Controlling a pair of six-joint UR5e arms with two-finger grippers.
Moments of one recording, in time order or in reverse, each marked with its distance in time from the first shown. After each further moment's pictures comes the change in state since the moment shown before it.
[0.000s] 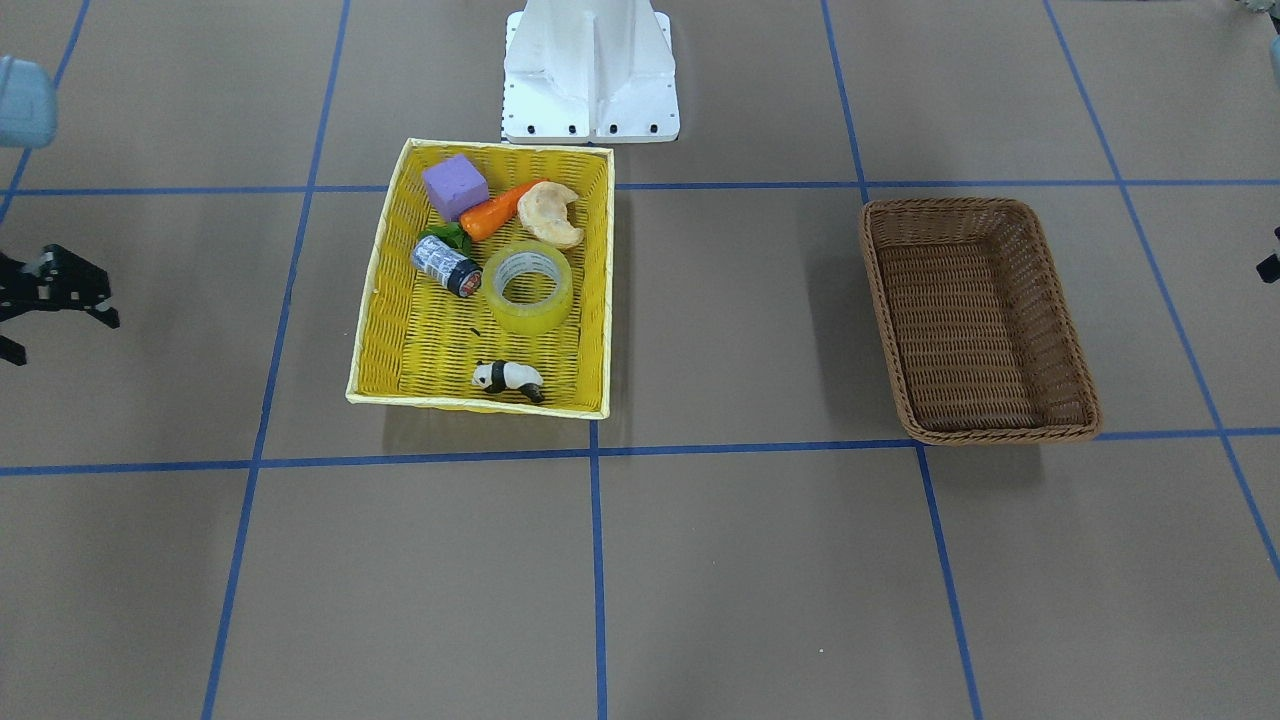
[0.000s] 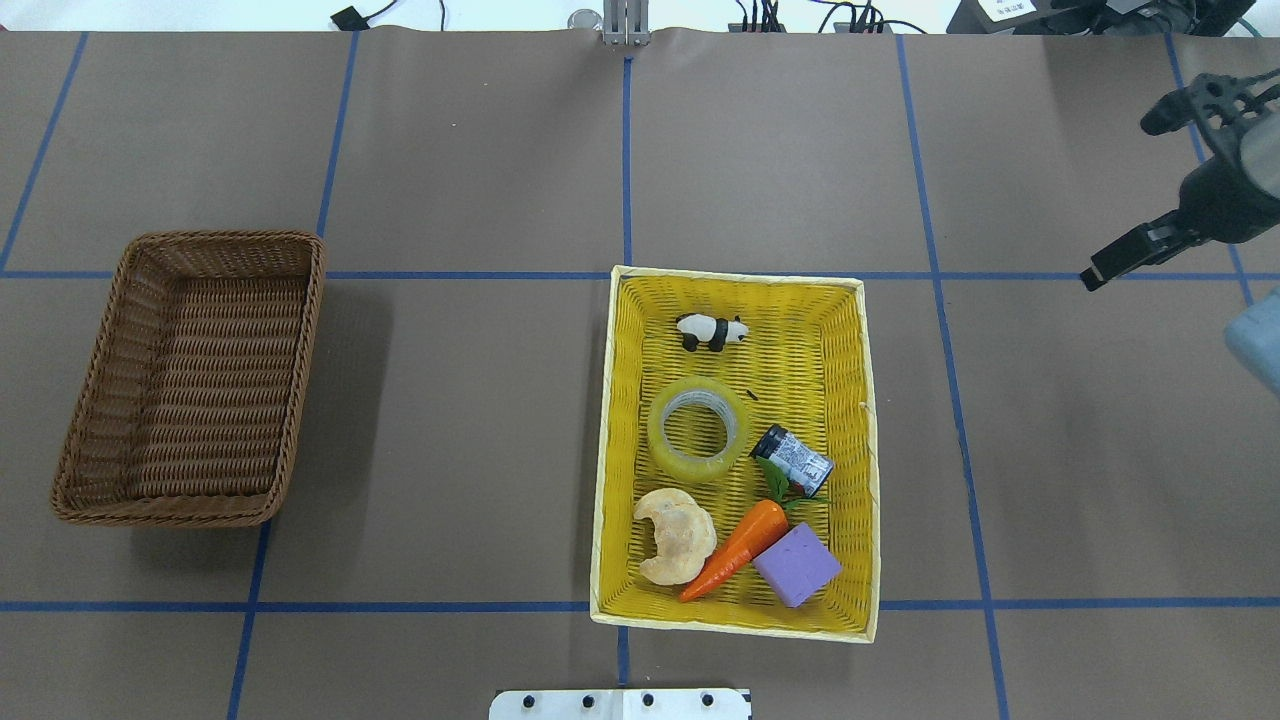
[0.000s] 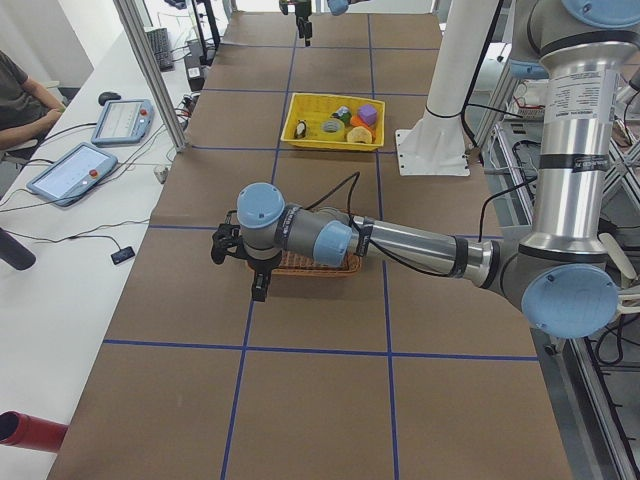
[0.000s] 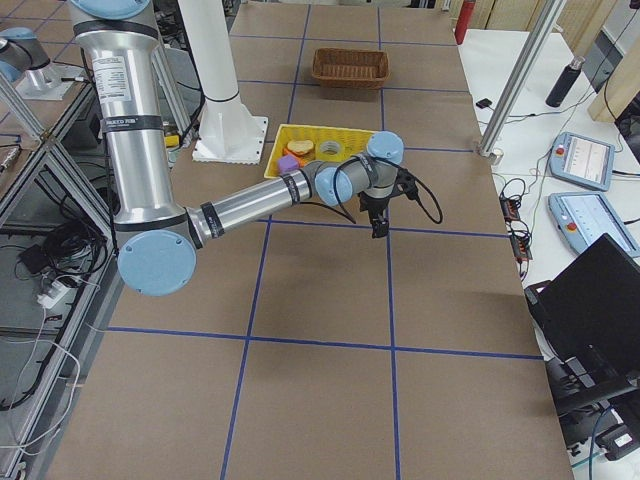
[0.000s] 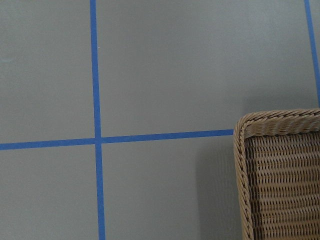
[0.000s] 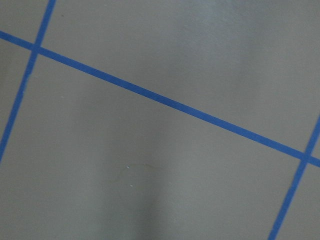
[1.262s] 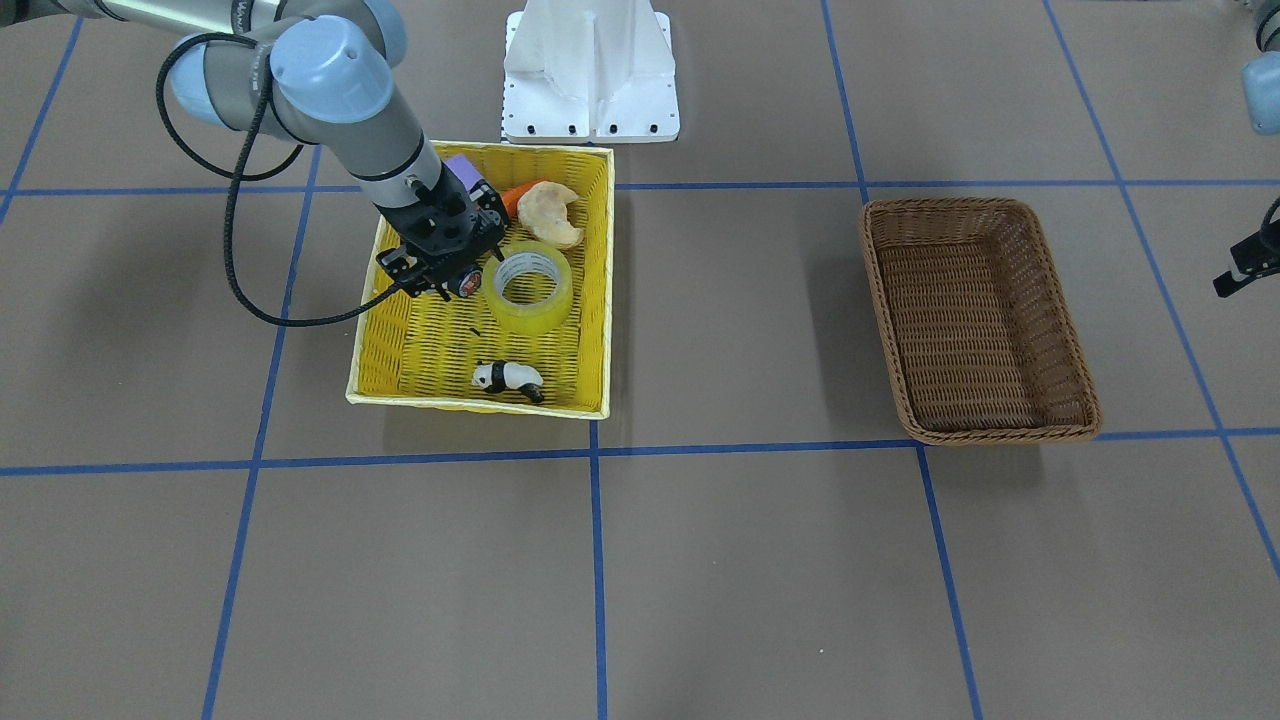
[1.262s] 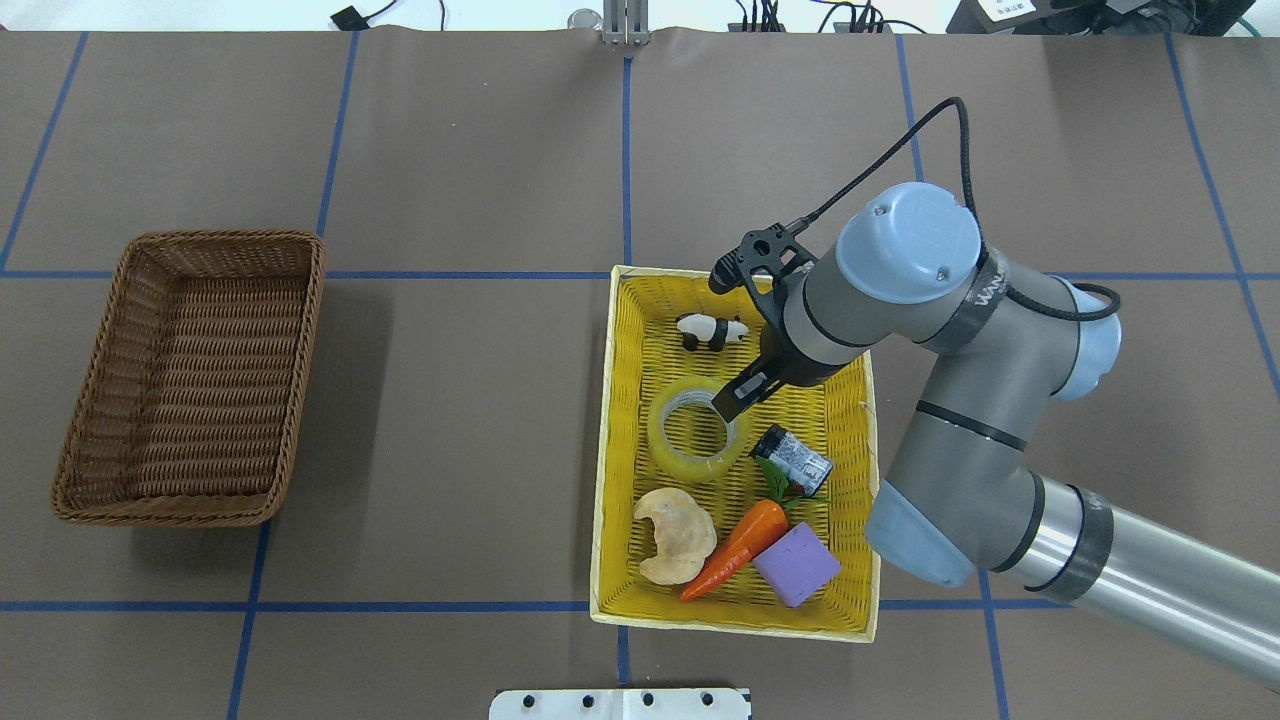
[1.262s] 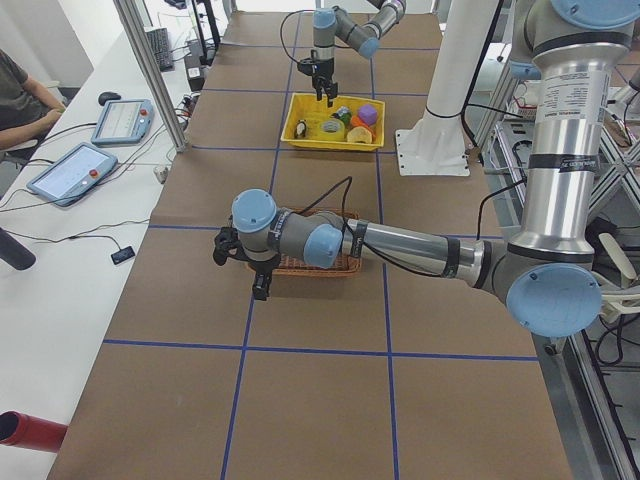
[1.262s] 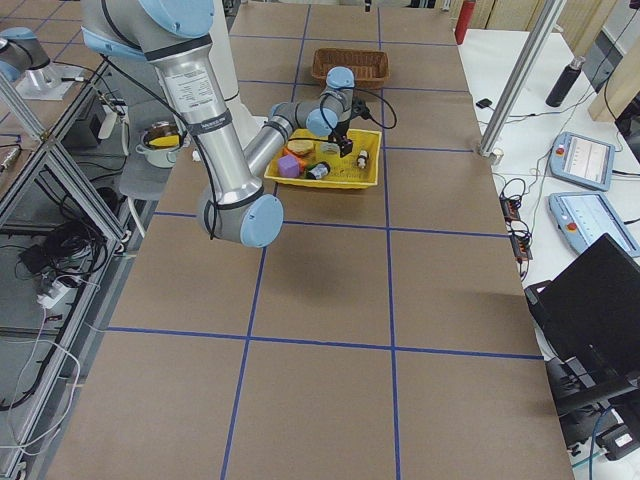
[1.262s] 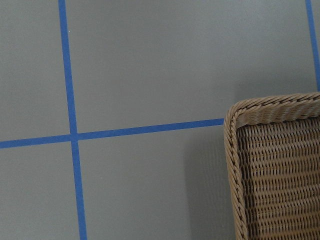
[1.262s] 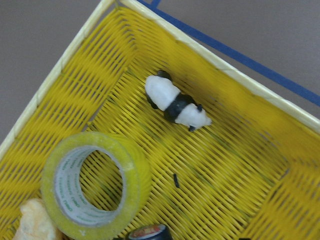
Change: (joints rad) left arm 0.056 -0.020 0.043 -0.006 -0.016 0.001; right arm -0.528 0.365 -0.026 -0.019 -0.321 0.253
